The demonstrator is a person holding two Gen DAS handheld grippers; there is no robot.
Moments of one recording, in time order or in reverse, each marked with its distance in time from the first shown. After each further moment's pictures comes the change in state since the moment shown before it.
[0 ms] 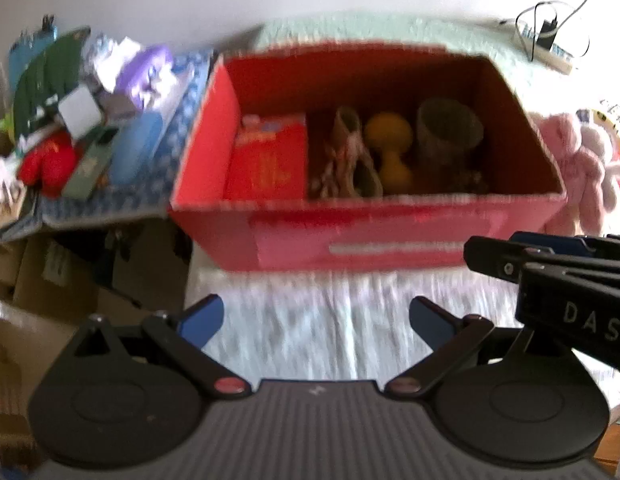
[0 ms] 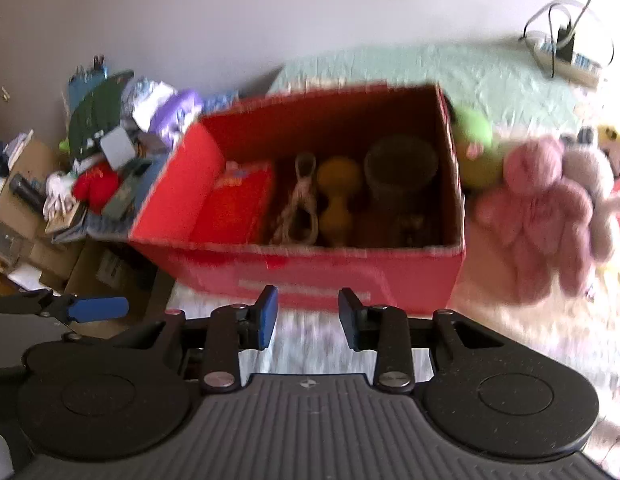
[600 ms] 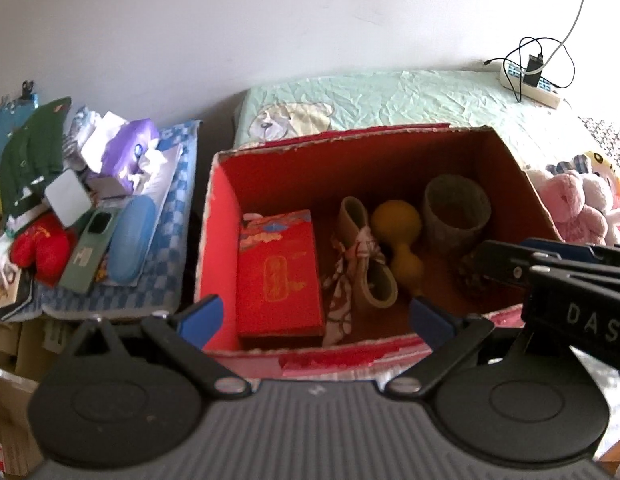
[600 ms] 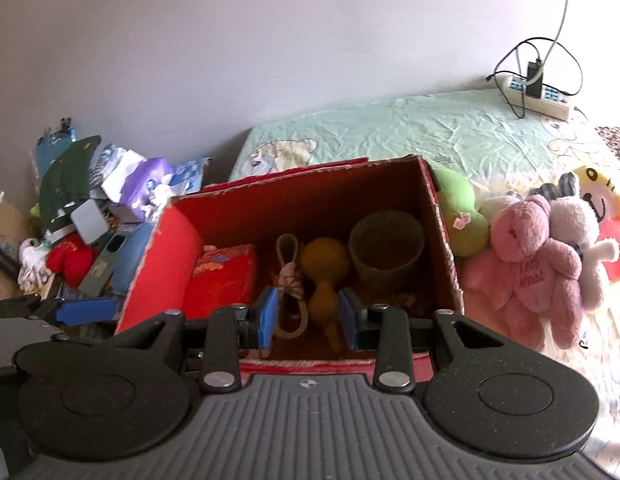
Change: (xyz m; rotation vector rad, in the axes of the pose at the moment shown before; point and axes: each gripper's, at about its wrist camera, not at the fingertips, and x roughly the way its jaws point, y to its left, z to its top) left arm 0.010 0.015 0.062 0.089 -0.125 -0.028; right arm 0.013 0.006 0.038 0.088 -0.139 -0.098
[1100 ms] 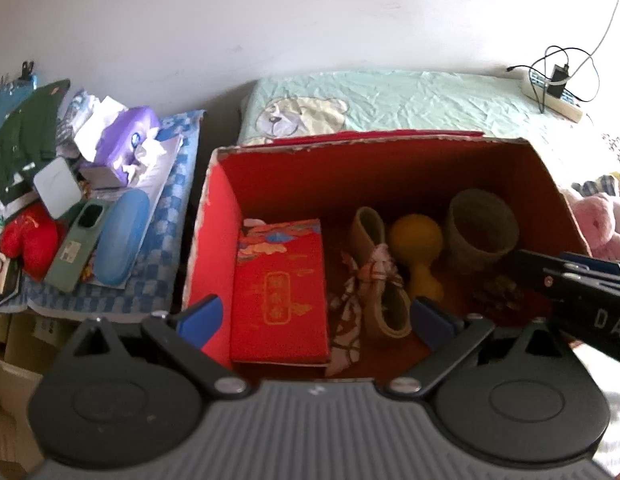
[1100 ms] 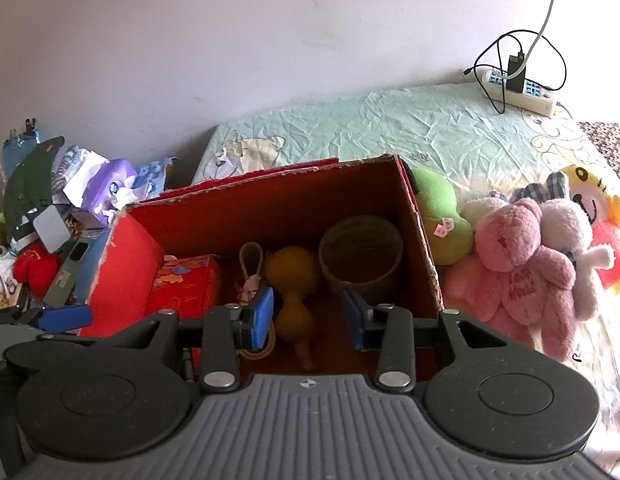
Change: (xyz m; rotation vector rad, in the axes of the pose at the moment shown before) left arm 0.039 0.012 0.013 -0.062 0.012 0.003; right arm 0.030 -0.006 0.012 0.014 0.019 -0.083
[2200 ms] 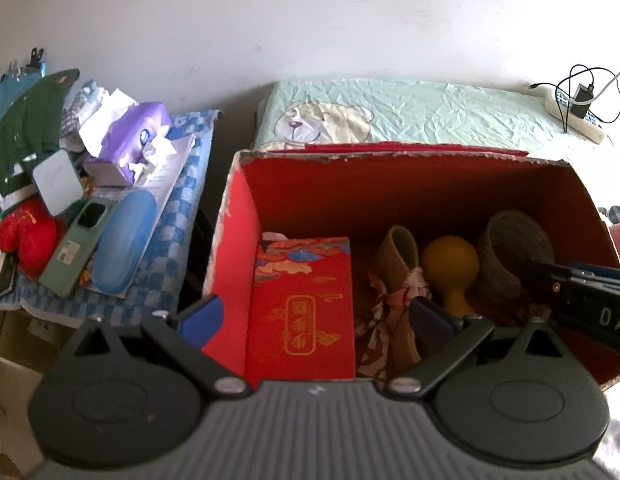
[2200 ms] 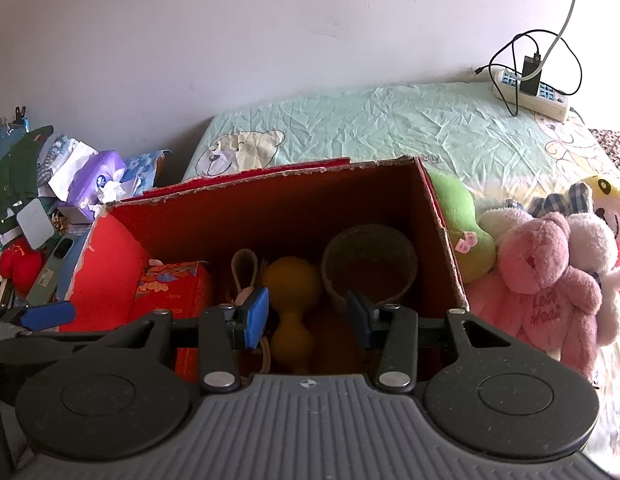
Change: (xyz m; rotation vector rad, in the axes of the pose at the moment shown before) left arm 0.029 0.023 0.009 -0.035 -0.032 0.002; right arm 0.032 0.008 0.008 -0.027 0.014 -0.024
